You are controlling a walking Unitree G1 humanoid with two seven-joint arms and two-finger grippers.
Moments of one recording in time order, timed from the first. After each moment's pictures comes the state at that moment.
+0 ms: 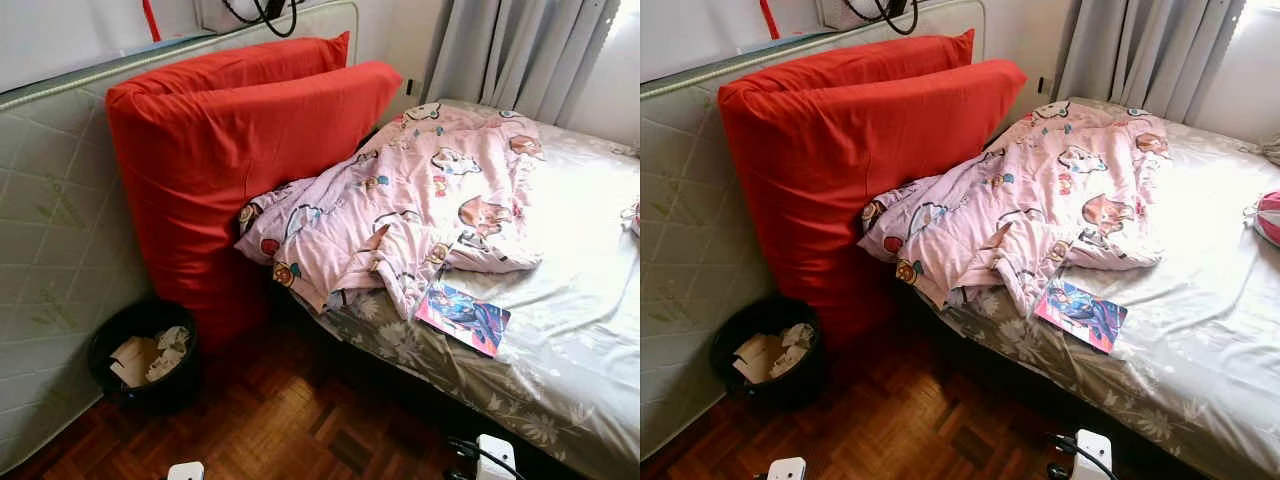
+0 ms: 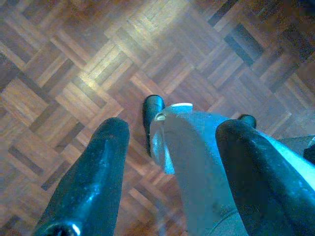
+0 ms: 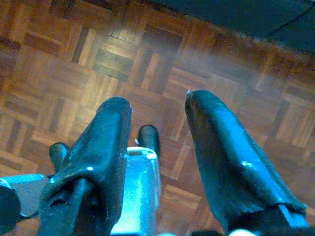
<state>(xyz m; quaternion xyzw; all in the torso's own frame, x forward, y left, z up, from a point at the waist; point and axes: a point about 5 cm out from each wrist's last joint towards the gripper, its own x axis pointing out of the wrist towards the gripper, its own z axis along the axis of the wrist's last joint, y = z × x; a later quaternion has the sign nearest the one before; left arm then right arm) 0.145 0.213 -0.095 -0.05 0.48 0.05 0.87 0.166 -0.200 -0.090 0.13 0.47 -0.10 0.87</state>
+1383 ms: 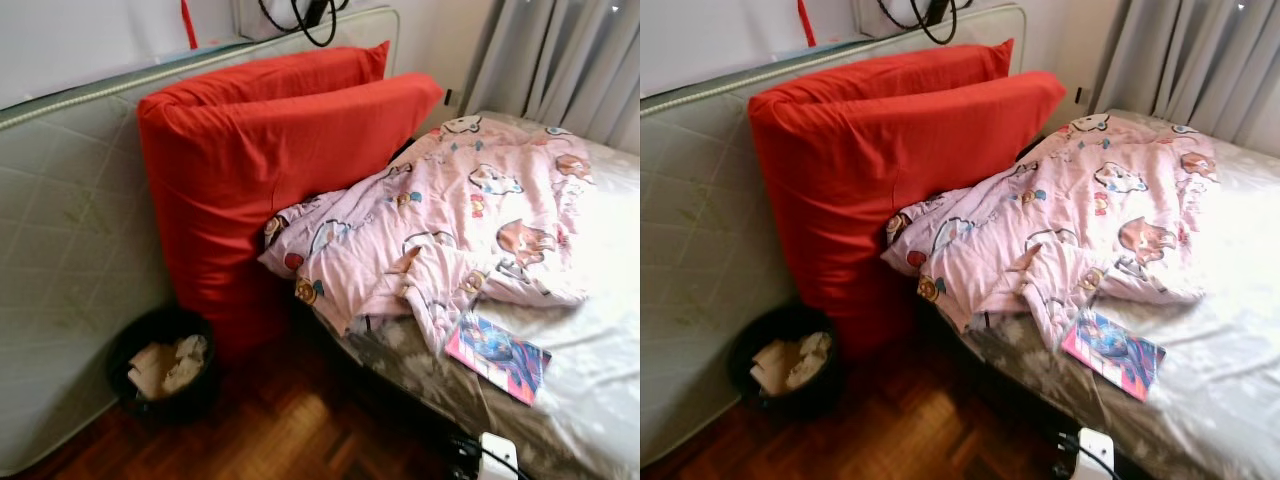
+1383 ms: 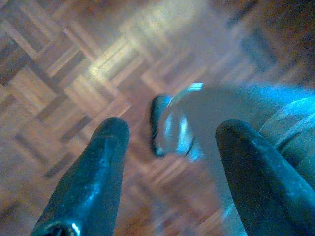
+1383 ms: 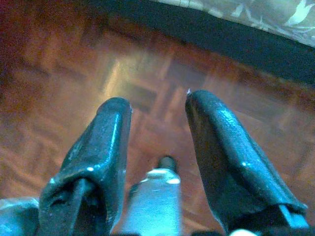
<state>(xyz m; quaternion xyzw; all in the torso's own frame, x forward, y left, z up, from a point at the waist) 0.080 0.221 -0.110 -0.04 0.52 0.07 0.85 0.175 -0.190 -0.088 0.14 0.46 -0.08 0.87</state>
